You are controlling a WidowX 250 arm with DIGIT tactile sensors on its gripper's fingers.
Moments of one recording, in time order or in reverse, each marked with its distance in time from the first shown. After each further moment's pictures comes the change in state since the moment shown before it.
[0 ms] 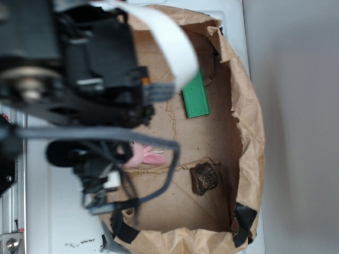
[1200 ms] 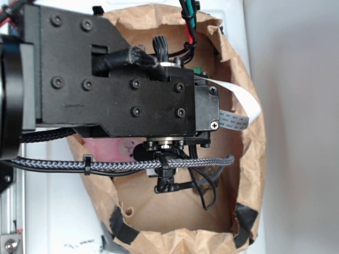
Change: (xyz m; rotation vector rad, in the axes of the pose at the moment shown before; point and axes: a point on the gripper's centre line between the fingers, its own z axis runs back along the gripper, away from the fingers) arm 0.031 -0.012 -0.071 0.086 -0.026 -0.057
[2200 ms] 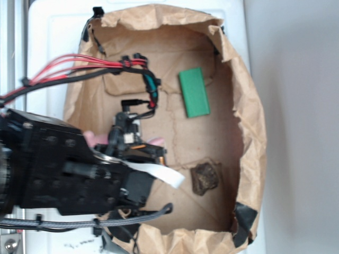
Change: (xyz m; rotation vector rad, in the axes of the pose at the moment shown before) arm -0.037 -0.043 -0.063 0.022 -0.088 -0.043
